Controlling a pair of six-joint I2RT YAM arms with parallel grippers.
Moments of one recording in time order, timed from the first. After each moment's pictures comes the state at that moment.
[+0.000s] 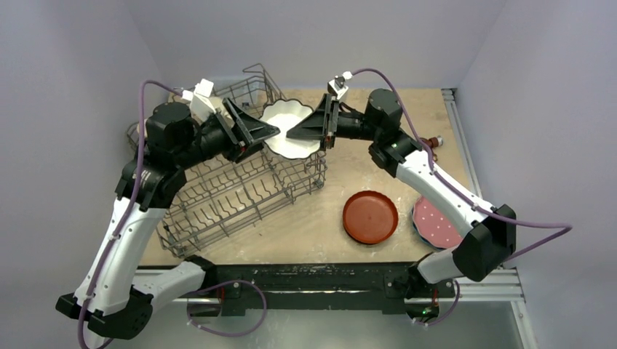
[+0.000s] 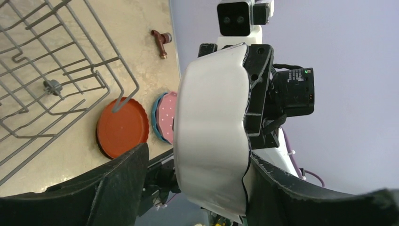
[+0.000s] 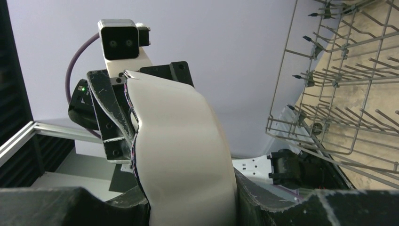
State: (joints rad) left arm -0.42 1.04 1.47 -0.69 0.39 -1.05; right arm 0.58 1.43 1.32 0.19 -0.85 1.38
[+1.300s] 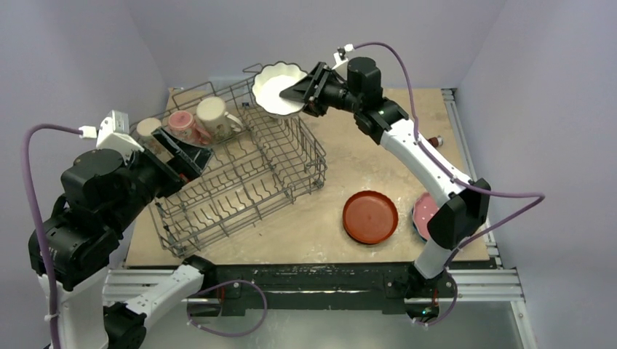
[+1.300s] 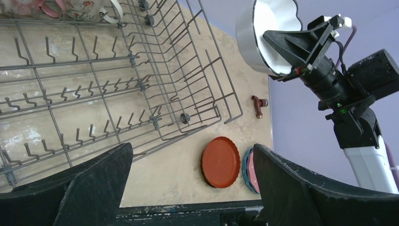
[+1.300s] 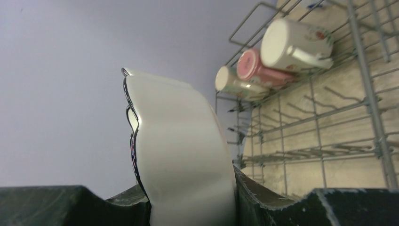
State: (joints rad) left arm -0.41 0.87 1.78 -1.27 -0.17 -0.81; right arm 0.57 1.68 1.71 -0.17 -0.47 1.17
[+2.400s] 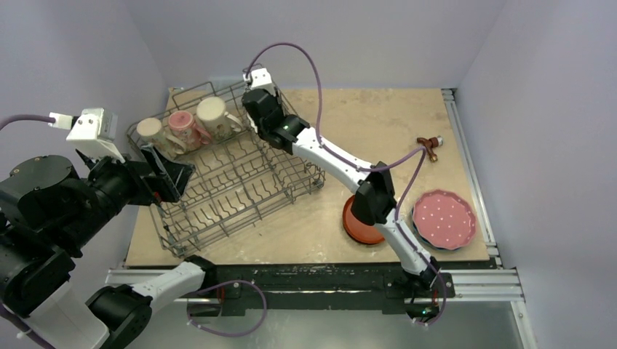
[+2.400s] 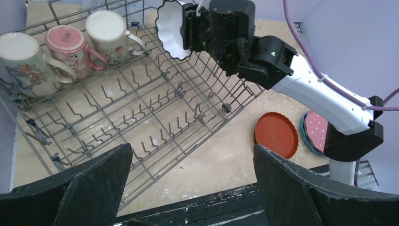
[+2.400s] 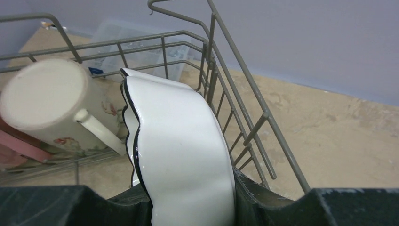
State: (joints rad) left arm -0.41 1.03 2.28 -1.57 -0.12 -0.36; right arm 0.90 2.36 2.44 -0.48 0.67 0.23
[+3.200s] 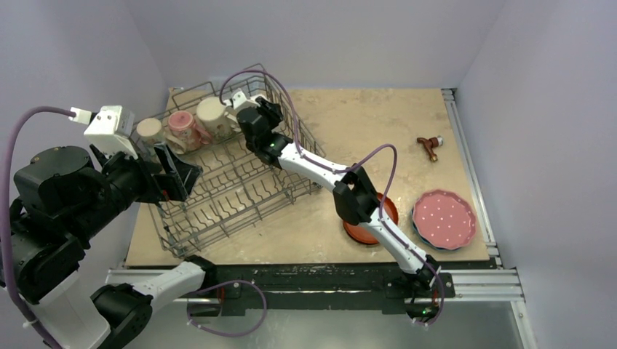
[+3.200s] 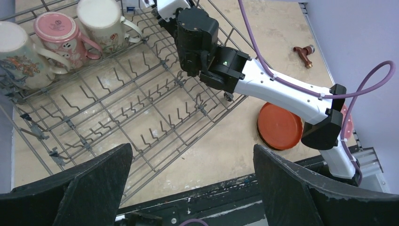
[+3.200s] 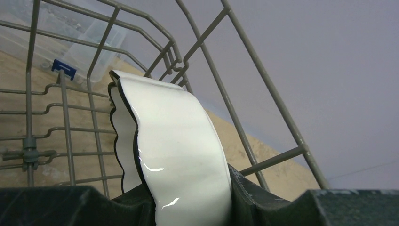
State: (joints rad) left arm -0.41 1.04 2.23 -1.58 -0.08 -0.34; right arm 0.92 2.60 2.43 -0.04 0.96 -0.48
